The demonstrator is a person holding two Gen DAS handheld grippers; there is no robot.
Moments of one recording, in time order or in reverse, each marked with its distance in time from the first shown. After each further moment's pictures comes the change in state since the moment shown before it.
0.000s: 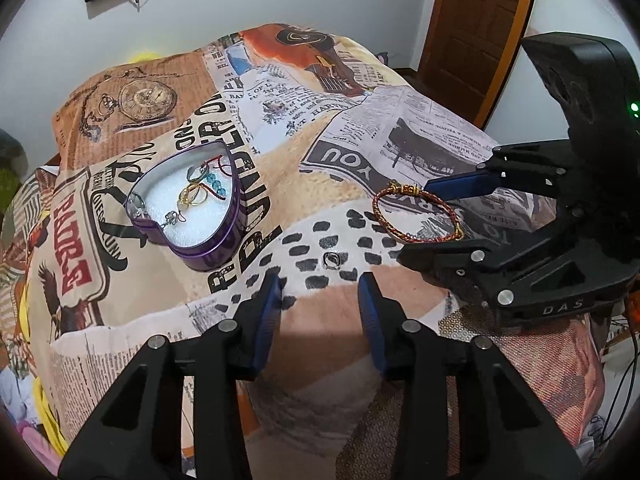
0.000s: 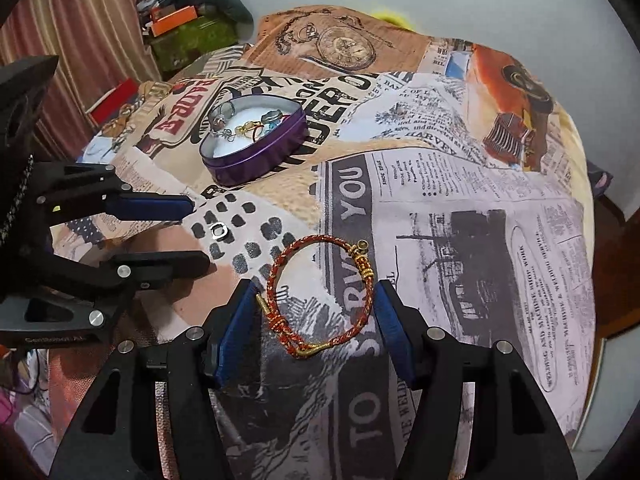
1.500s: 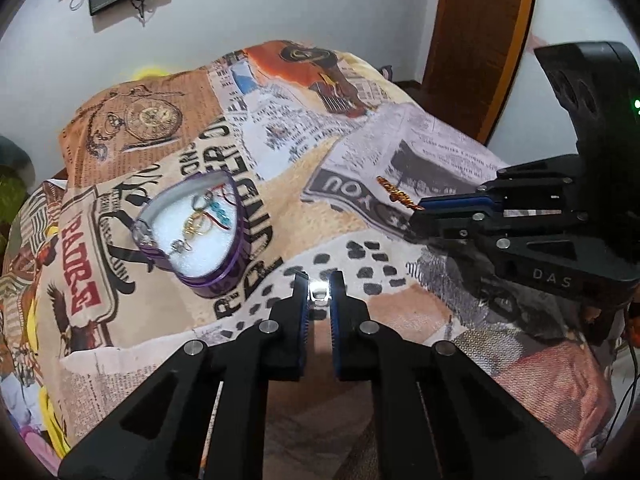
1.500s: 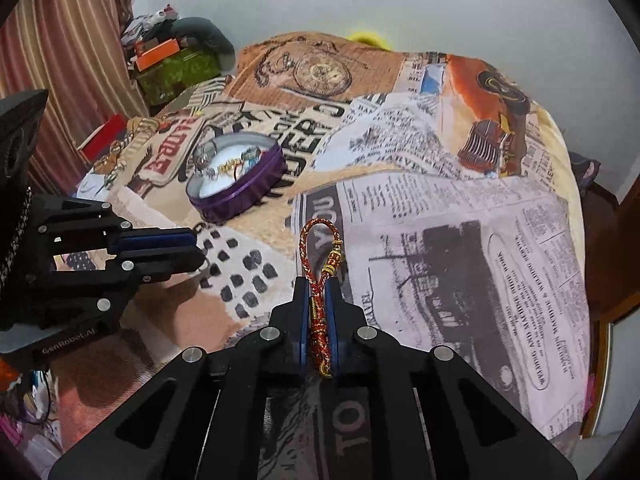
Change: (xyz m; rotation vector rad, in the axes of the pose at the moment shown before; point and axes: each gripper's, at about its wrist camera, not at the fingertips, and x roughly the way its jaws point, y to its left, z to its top) left arm -0.010 -0.002 0.012 0.002 -0.063 0.030; right arm -0.016 -0.006 0.007 0.079 -0.106 -0.033
